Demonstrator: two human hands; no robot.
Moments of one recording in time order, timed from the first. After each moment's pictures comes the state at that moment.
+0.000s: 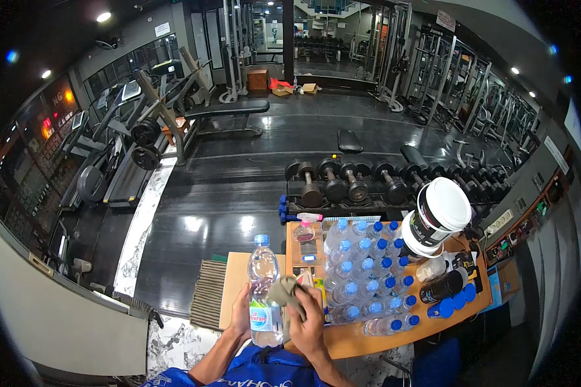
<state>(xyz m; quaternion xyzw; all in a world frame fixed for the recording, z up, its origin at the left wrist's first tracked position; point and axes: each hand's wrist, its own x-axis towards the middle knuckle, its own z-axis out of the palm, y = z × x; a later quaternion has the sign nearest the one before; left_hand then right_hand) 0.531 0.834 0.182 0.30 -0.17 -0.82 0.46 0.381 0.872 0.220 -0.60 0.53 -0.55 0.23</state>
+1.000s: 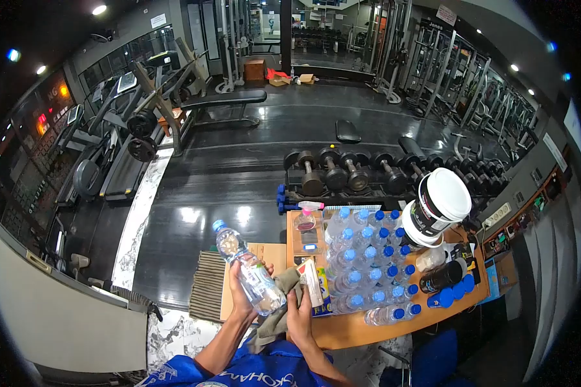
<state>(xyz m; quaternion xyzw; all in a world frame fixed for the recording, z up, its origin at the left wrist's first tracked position) 0.529 0.808 0.170 0.26 -0.14 -0.71 0.64 0.416 0.870 0.153 -0.37 0.56 -0.60 0.44</state>
